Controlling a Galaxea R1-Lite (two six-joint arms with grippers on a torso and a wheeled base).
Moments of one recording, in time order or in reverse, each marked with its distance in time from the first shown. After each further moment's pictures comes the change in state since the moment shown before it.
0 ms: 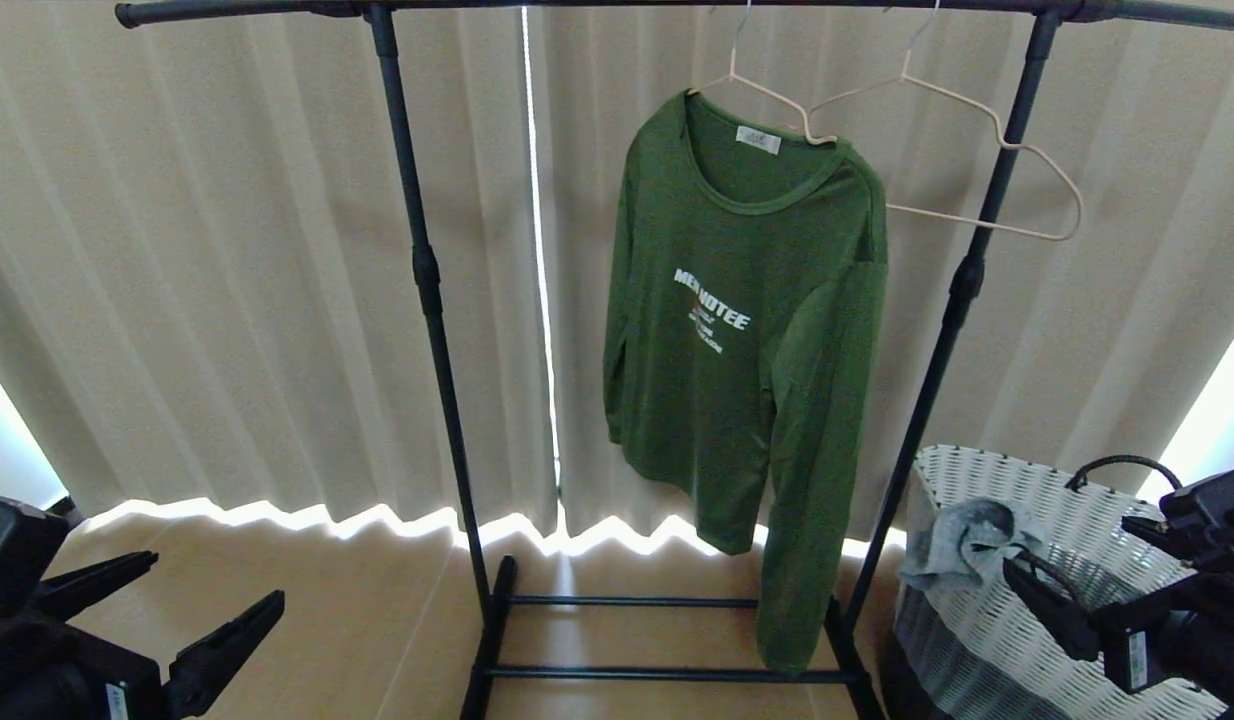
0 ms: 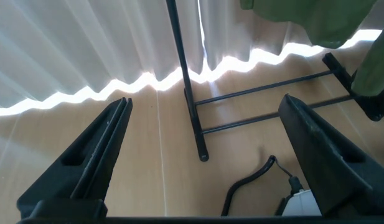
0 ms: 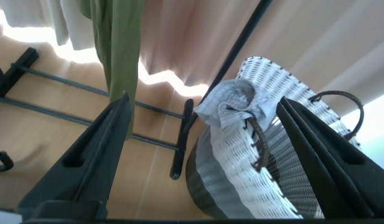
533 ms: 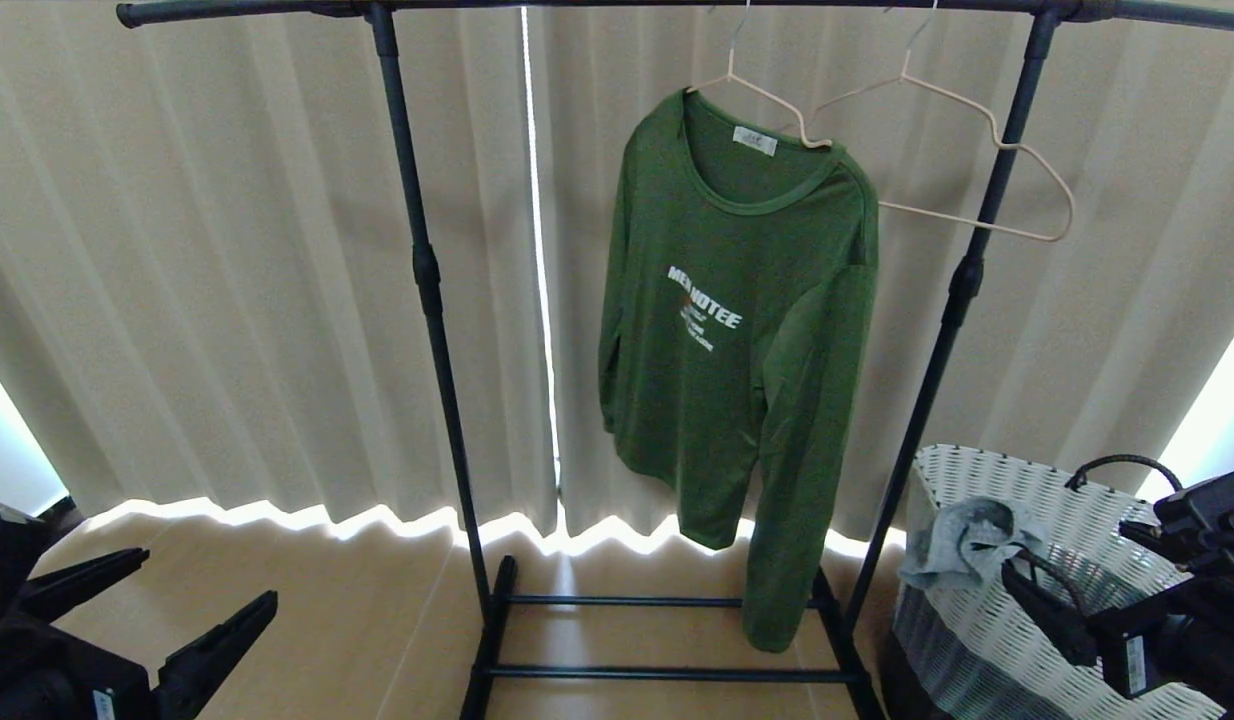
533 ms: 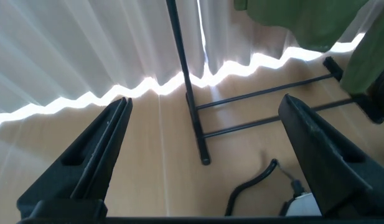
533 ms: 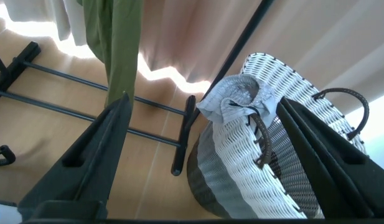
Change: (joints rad) left arm 0.000 -0.026 0.001 0.002 0.000 0.022; right arm 0.000 0.003 0.002 0.010 0.002 0.000
